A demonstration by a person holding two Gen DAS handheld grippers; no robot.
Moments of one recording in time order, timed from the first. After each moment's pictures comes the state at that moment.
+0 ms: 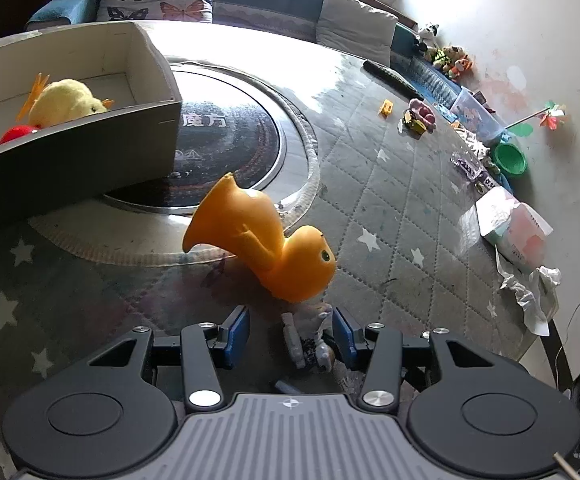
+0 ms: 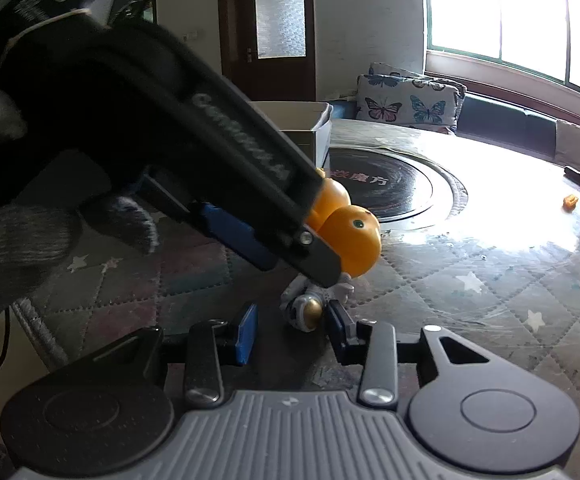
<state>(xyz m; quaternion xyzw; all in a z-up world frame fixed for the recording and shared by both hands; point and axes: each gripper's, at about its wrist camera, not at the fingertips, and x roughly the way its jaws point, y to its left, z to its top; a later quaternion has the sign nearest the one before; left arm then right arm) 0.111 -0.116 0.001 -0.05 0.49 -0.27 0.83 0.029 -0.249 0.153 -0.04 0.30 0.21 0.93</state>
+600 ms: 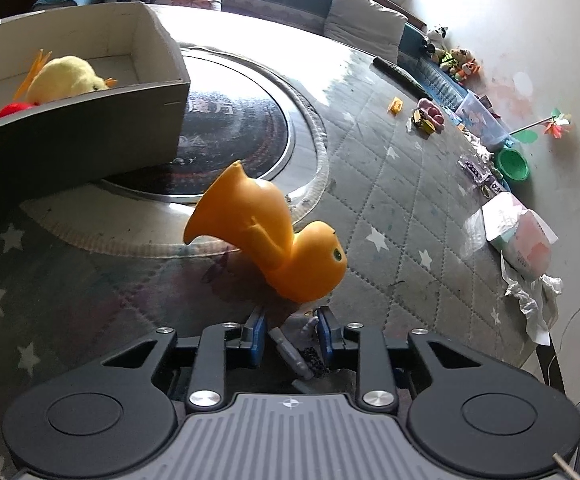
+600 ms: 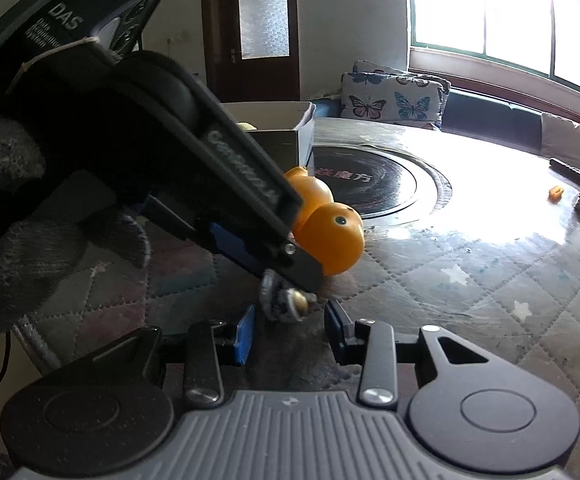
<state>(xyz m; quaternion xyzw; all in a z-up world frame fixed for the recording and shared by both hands) 0.117 -0.111 -0.010 -0.07 0.50 -0.26 0.82 0.032 -0.252 0.154 -0.04 0.31 0.18 0.93</state>
